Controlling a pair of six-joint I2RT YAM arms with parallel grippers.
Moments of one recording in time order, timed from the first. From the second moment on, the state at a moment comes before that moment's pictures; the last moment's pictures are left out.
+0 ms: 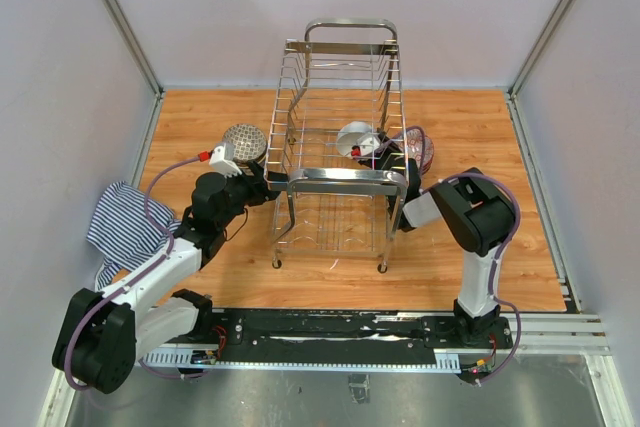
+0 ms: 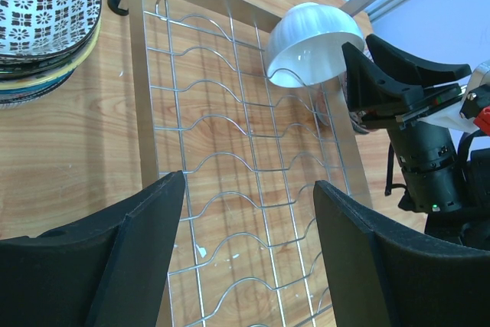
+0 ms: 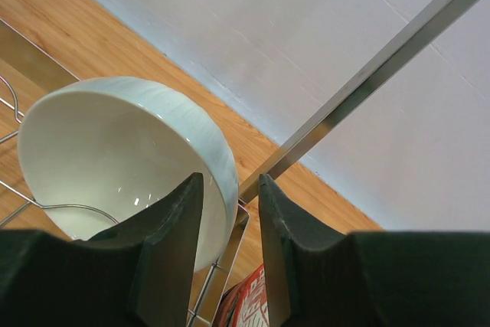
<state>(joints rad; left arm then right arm) -0.37 1.02 0.42 0.40 0.08 -0.68 0.51 1.94 0.73 1.34 0.13 -0.64</state>
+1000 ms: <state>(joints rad) -0.37 1.02 0.41 0.41 0.08 -0.68 0.51 2.03 0.79 1.40 0.17 -0.68</state>
